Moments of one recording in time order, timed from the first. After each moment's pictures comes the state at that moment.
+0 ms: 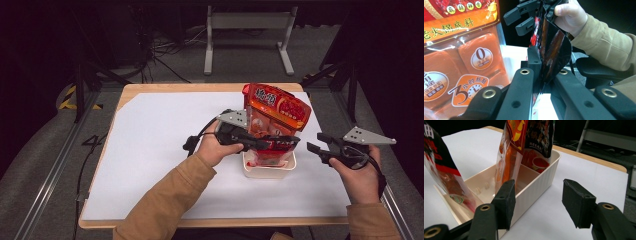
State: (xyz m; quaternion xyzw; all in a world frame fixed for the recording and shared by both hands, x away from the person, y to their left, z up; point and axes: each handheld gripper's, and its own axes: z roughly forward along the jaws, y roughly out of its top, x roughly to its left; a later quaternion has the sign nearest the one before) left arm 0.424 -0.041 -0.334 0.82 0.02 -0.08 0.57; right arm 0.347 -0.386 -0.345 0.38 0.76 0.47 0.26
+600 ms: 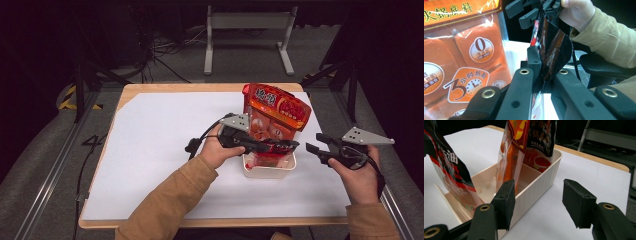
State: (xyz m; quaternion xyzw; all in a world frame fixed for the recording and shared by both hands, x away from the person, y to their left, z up) left arm 0.428 -0.047 -0.351 0.82 0.02 -0.08 0.56; right arm 0.348 -0.384 -0.347 0.38 0.76 0.47 0.25
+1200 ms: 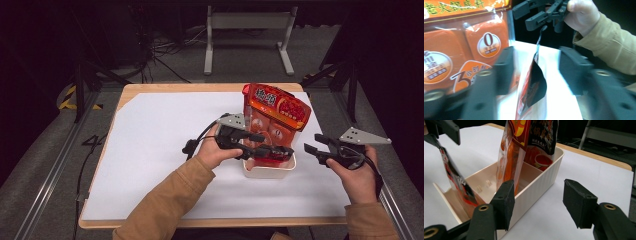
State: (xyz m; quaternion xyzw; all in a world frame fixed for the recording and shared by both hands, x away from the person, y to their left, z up) left arm 0.427 -0.039 -0.353 0.82 0.06 -0.07 0.57; right arm 0.350 -0.381 -0.350 0.38 0.76 0.46 0.25
